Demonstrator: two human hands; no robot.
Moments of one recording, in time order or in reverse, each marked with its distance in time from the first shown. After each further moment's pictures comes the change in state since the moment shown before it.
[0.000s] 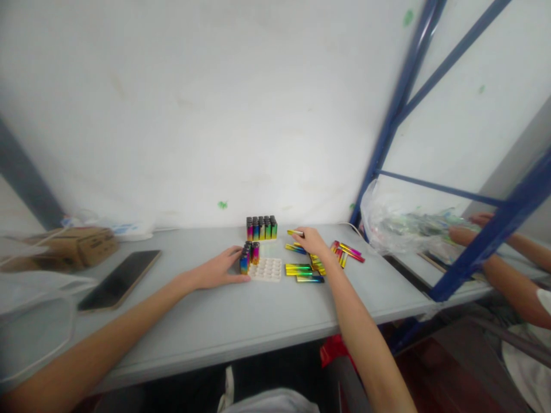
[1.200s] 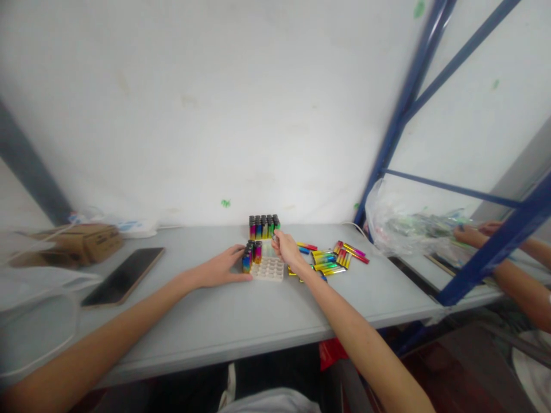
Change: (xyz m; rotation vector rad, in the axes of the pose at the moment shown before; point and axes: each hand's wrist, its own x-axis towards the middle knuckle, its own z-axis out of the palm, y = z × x) left_hand 0.000 0.002 0.000 -0.016 0.008 0.012; right_hand -0.012 -0.096 0.051 0.905 -0.107 0.303
